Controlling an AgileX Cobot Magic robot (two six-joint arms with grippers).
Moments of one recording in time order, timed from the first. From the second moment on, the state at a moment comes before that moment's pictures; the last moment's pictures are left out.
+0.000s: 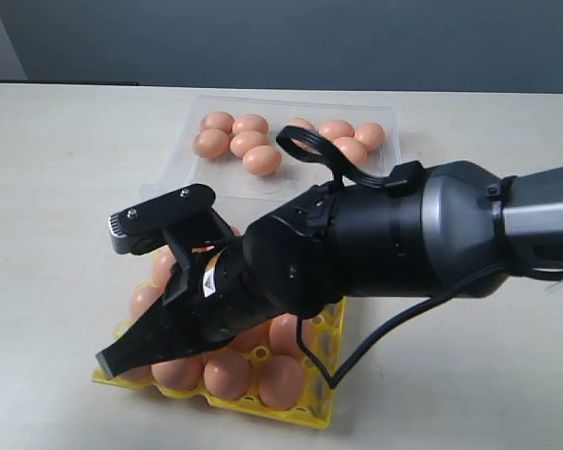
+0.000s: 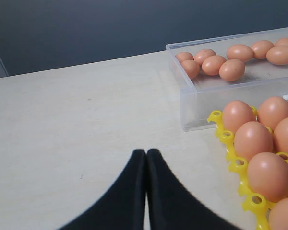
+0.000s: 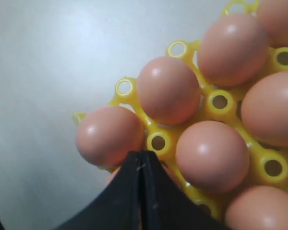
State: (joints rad) left arm -0.07 0.00 0.00 0.00 0.32 0.06; right arm 1.05 1.81 -1.05 0.34 0.30 0.04
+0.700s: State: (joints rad) left arm -0.07 0.00 0.00 0.00 0.32 0.06; right arm 1.10 1.81 -1.05 0.39 0.24 0.02
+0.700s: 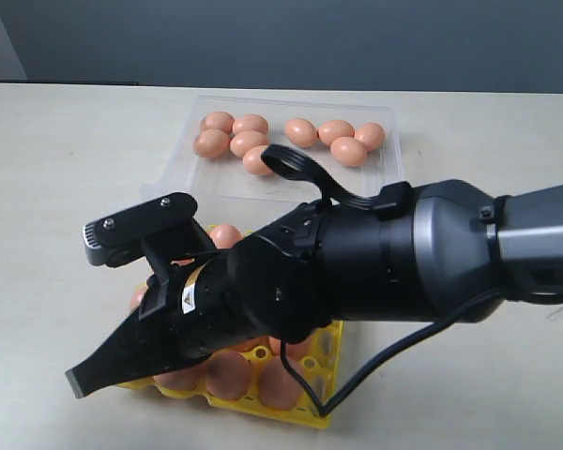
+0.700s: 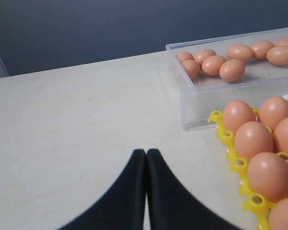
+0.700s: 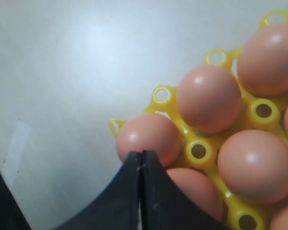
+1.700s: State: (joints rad) left arm -0.07 0.00 0.00 0.00 0.32 0.06; right arm 1.10 1.79 -1.05 0.32 0.30 0.03
